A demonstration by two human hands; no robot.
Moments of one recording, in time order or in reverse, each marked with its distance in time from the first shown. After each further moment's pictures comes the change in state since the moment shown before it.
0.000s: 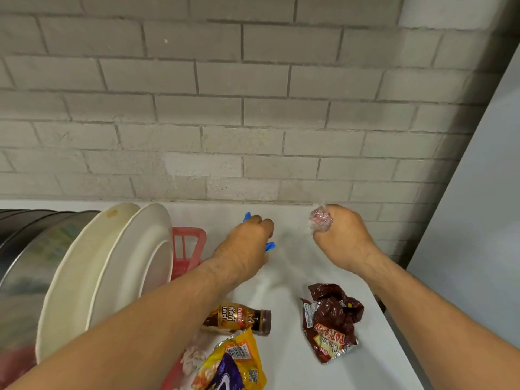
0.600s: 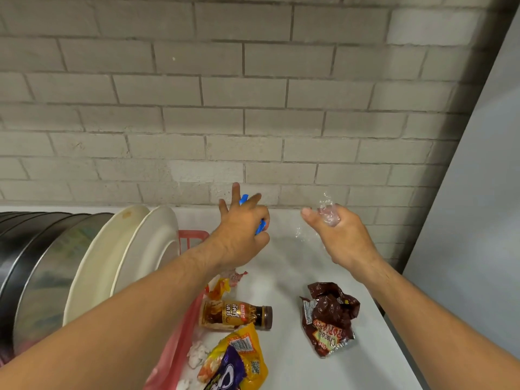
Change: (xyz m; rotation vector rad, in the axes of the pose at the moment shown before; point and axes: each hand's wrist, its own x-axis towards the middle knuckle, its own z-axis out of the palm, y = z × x) left_hand -0.016 -0.004 -0.039 -0.124 0.074 0.050; right_hand -0.023 -0.009 -0.008 0.246 0.056 0.104
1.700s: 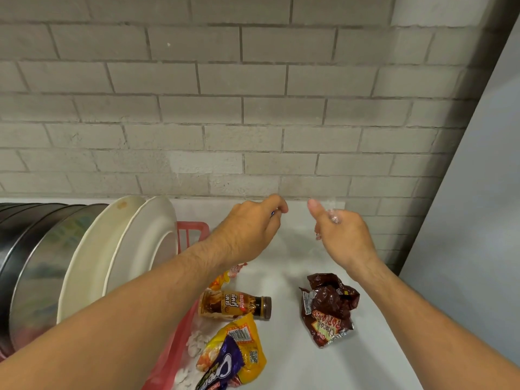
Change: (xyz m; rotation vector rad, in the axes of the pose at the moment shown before) left_hand -0.012 0.023 -0.001 -0.151 0.080 0.112; right_hand -0.006 0.012 0.007 -0.036 0.074 -0.013
